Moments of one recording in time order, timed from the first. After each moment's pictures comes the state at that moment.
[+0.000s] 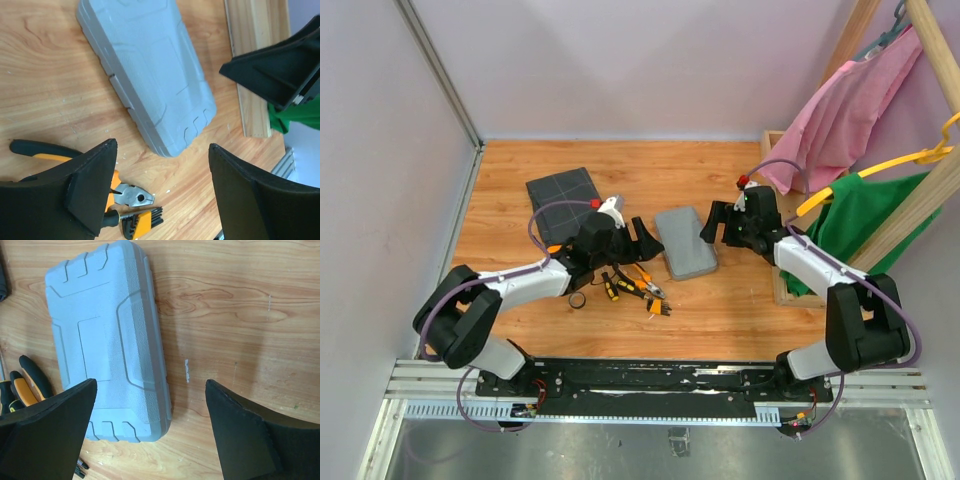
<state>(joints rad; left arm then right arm) -0.68 1.49 0.70 0.34 0.09 -0.78 0.27 1.45 0.84 -0.12 -0.16 0.35</state>
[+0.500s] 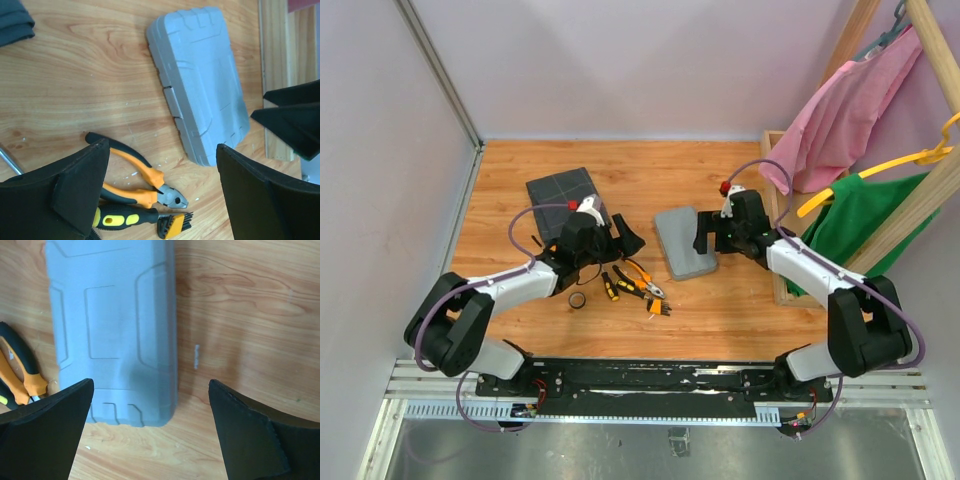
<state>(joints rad) -0.57 1.42 0.63 0.31 0.05 -0.77 0.35 1.42 0.84 -0.19 -0.09 0.26</state>
